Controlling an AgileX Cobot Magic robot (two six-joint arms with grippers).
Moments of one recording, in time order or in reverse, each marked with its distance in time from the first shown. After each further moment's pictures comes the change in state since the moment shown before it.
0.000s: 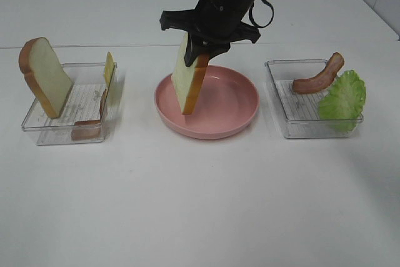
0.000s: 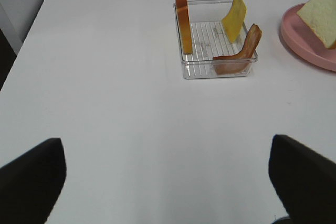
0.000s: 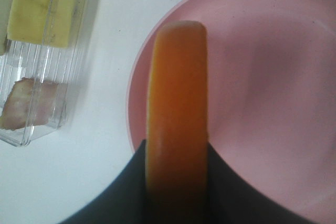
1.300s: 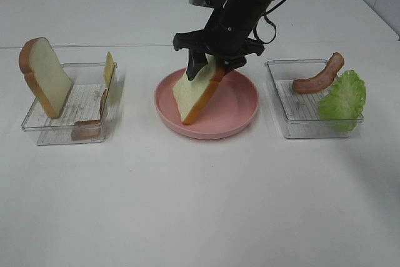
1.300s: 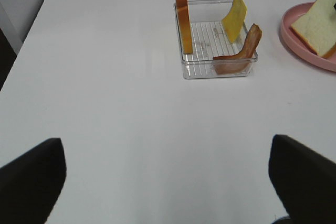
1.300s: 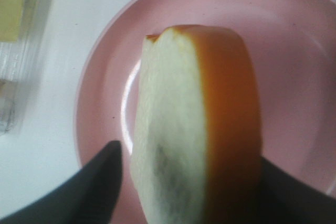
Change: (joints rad) left arm 0.000 0.000 0.000 0.000 0.000 0.000; right arm -0.043 0.074 0.000 0.002 -0.026 -0.106
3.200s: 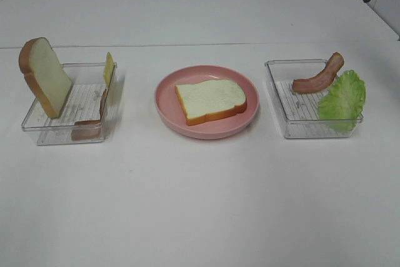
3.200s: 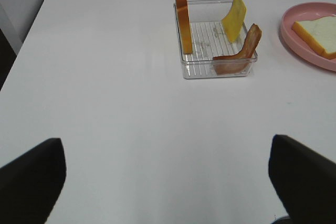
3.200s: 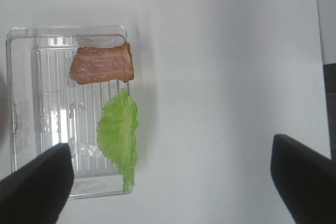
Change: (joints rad) left arm 0.000 0.000 0.000 0.000 0.000 0.000; right arm -0.415 -0.363 0.000 -0.427 0.339 0.048
